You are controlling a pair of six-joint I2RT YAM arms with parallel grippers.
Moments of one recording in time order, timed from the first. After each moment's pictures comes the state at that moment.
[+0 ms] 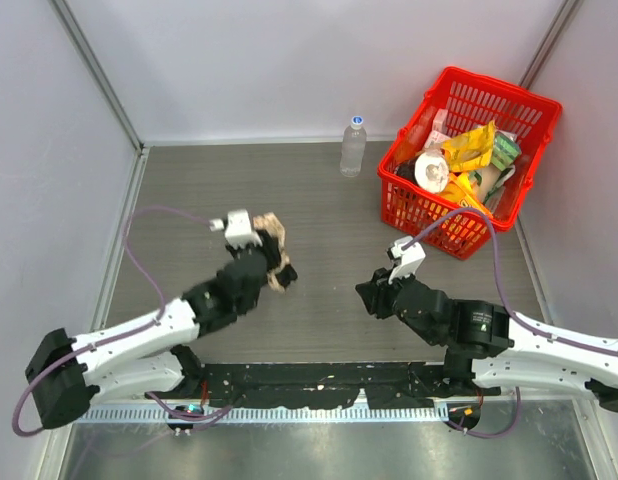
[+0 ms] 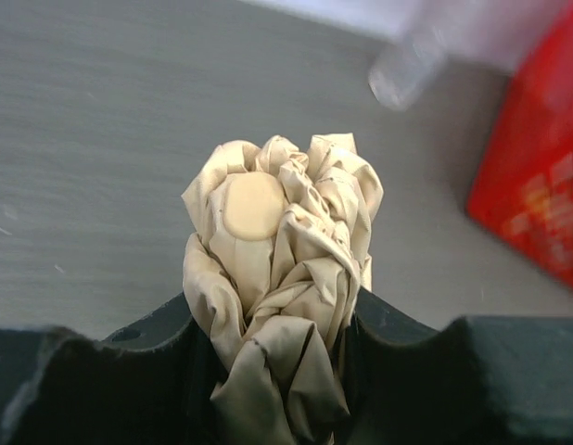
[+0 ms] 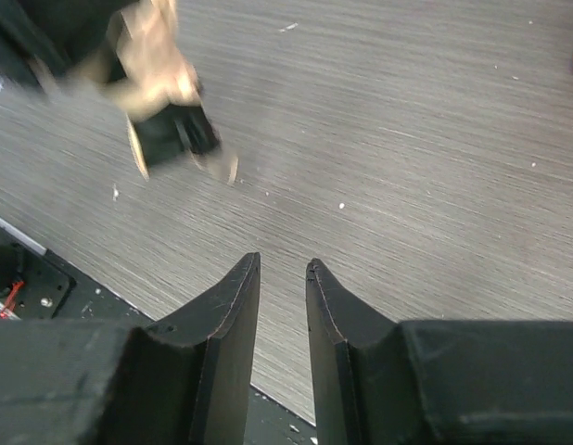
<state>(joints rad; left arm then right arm) -1.03 0.99 0.43 0.33 -0.86 -0.47 1.27 0.70 0.72 -0.47 0.62 0.60</state>
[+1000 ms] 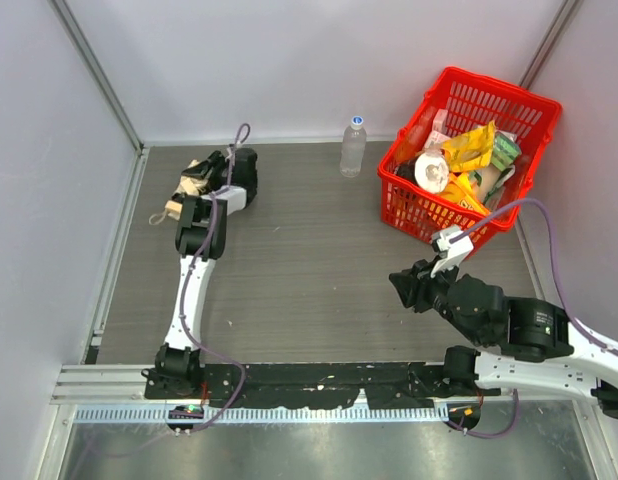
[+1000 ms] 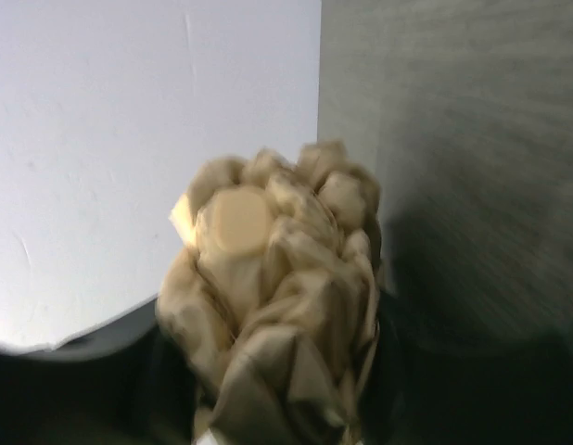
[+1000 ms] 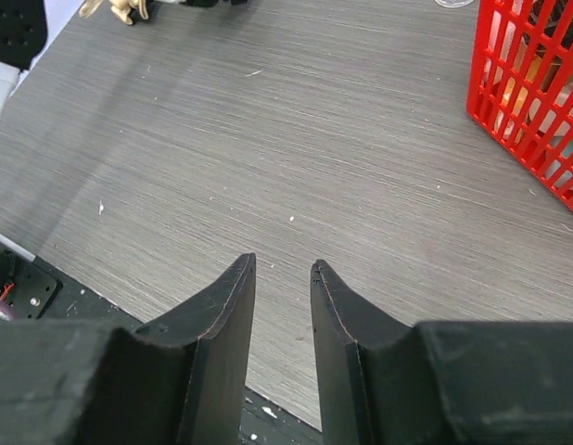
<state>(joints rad) -0.19 2.69 1.99 0.31 -1.29 1.03 1.27 0.58 0.92 -0.77 0.68 0.52</state>
